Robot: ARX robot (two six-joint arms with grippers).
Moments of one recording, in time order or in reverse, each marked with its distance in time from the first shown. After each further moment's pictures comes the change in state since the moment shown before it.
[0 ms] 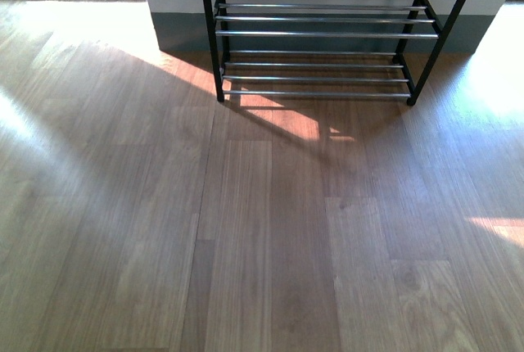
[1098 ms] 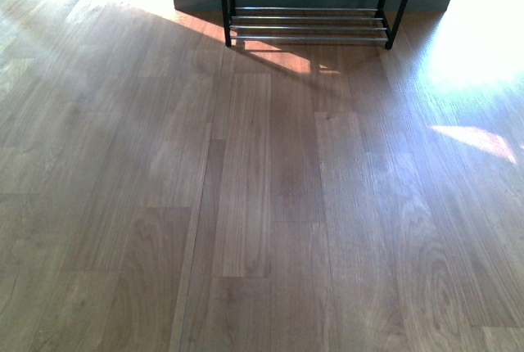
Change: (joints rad) left arm 0.000 0.000 0.000 0.000 0.000 0.000; right arm 0.000 0.000 0.000 0.000 0.000 0.000
